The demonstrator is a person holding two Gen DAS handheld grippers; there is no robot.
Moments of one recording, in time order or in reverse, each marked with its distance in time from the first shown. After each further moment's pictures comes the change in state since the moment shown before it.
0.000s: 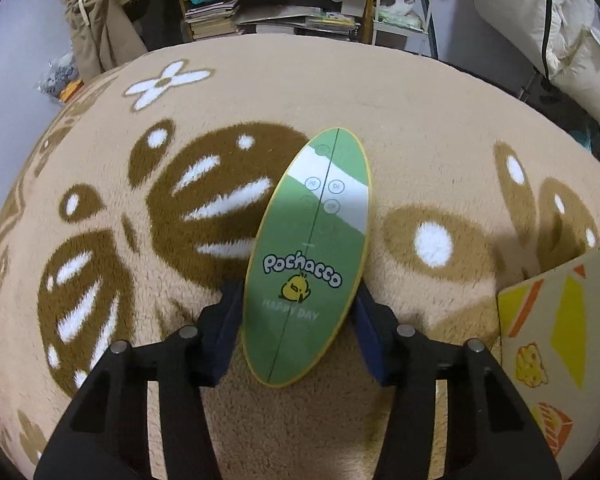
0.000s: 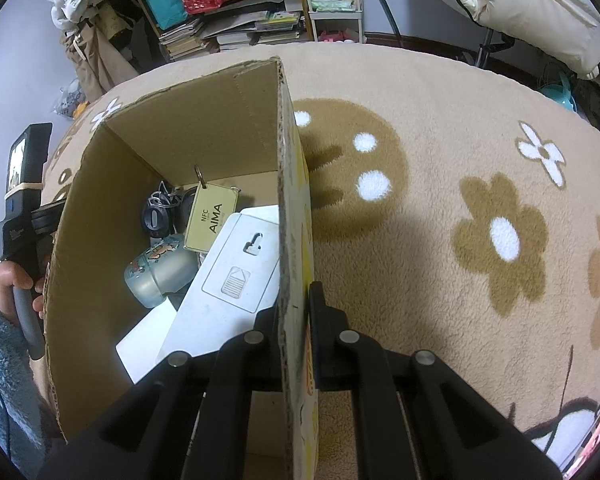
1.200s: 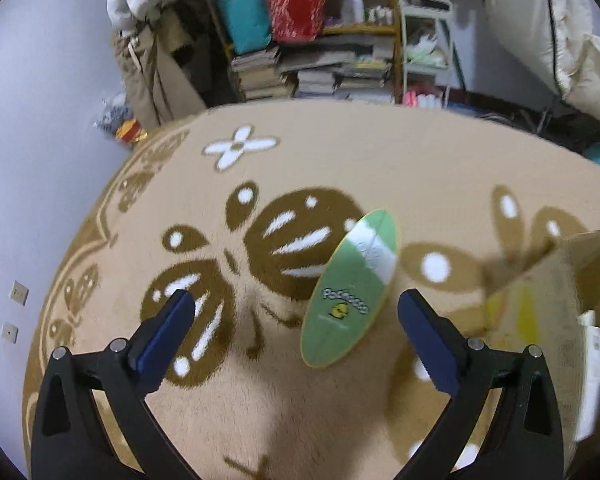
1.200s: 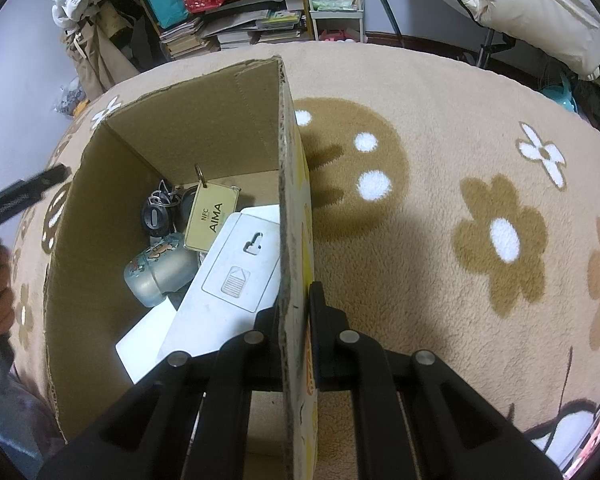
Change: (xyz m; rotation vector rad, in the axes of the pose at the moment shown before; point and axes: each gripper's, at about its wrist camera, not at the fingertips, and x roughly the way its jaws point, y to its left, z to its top) left arm -0.076 0.002 0.001 0.003 -0.135 0.197; right arm 0.001 0.004 -0.001 0.002 0.001 0.002
